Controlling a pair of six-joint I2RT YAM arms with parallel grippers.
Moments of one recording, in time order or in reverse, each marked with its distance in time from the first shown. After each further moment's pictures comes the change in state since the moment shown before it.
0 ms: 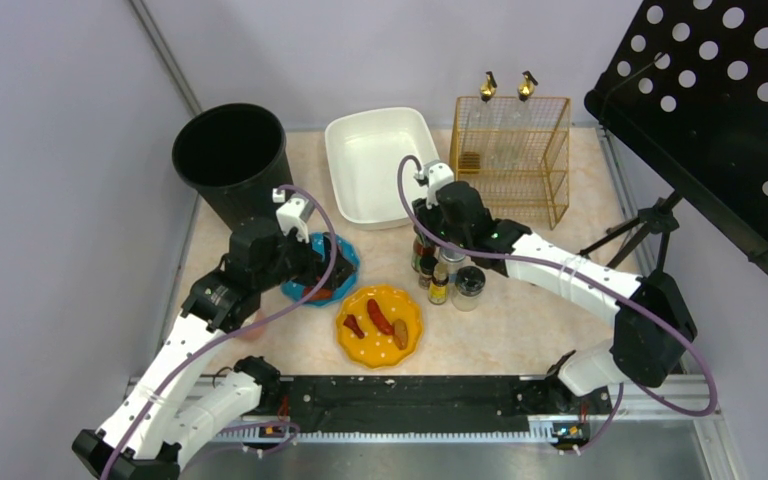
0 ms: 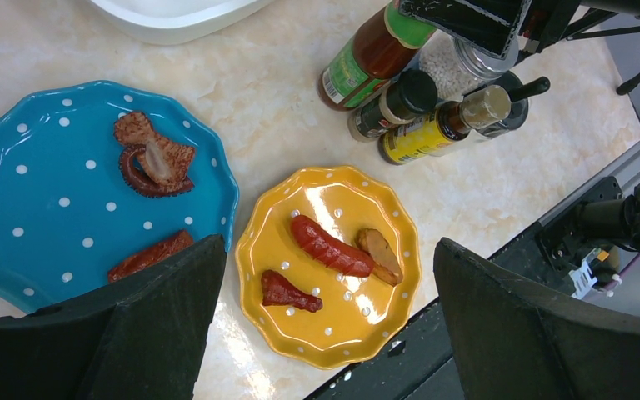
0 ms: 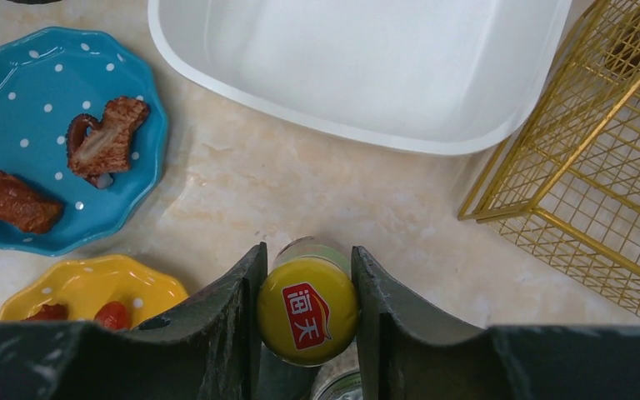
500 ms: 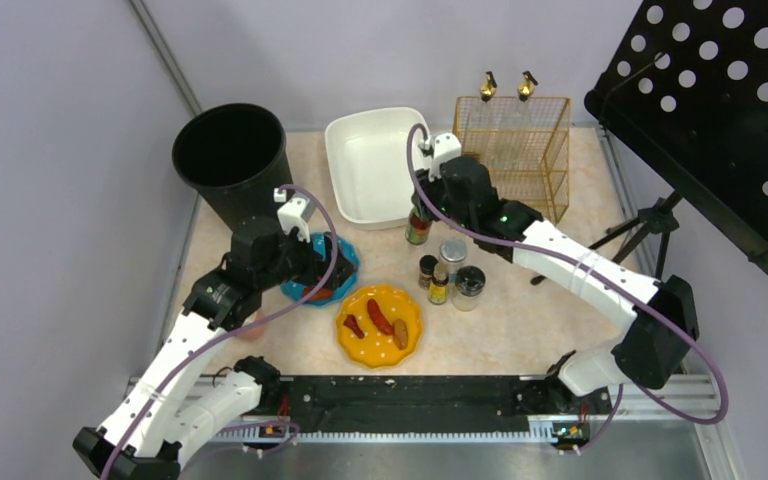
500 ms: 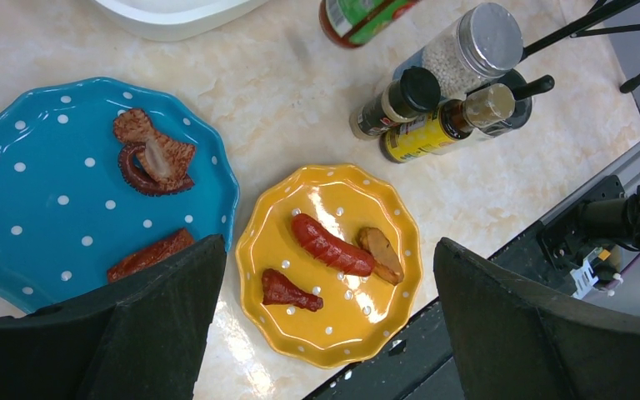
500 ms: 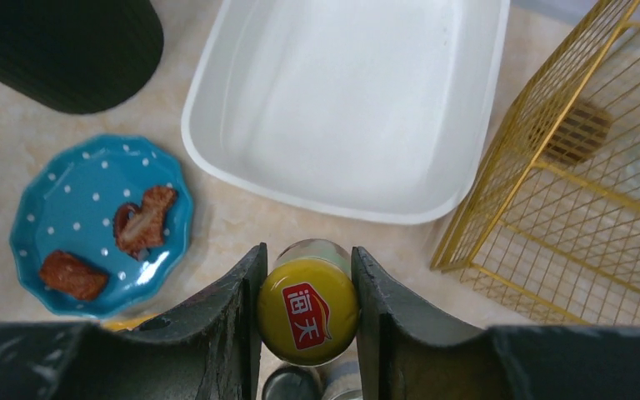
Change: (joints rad) left arm 0.000 0.013 0.000 -0.001 0.000 0.000; right arm 0.000 -0.011 0.166 -0.077 0.054 0.017
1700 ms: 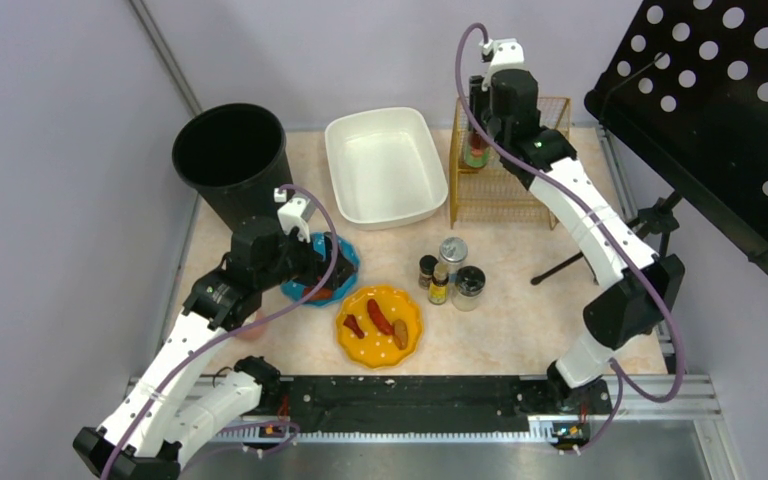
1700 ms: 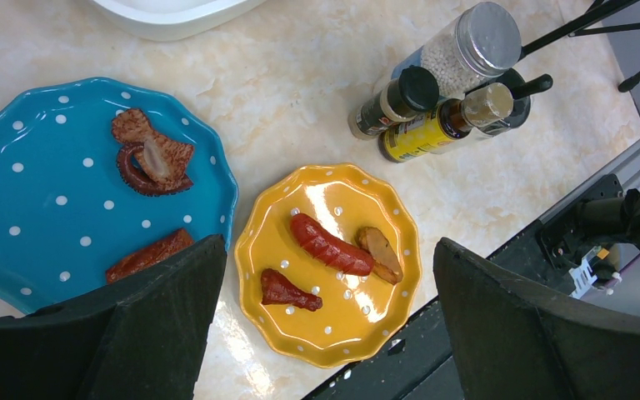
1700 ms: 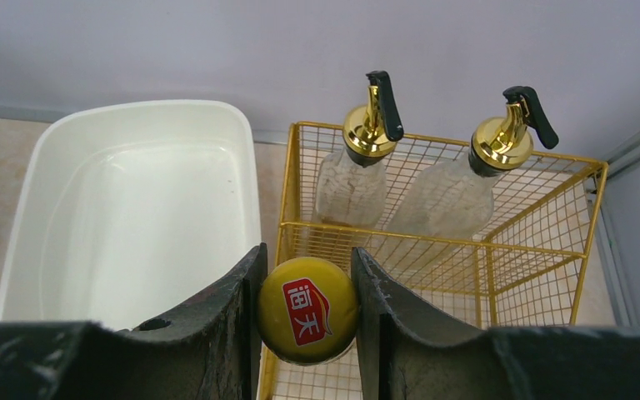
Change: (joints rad) left arm 0.000 0.000 0.000 0.000 0.004 0.000; right arm -0.299 0.203 0.524 -0.128 0.147 -0.106
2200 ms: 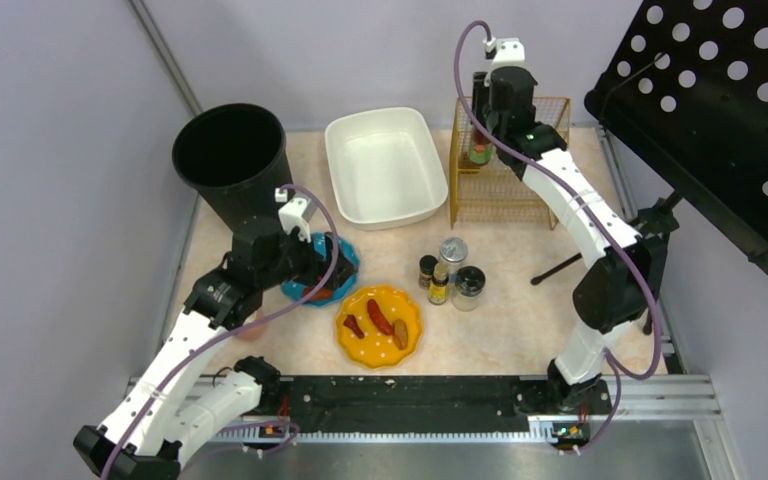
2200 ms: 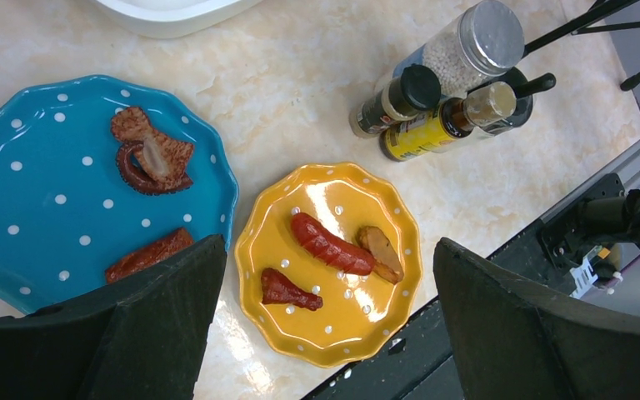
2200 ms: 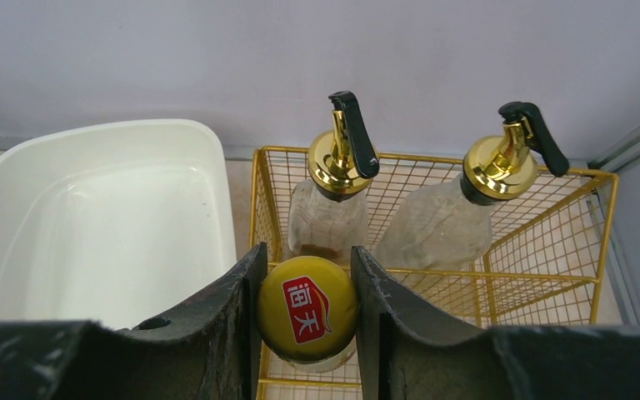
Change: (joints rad) left arm 0.000 0.003 0.000 0.000 0.000 0.000; right arm -0.068 0.101 0.013 0.091 0.001 0.005
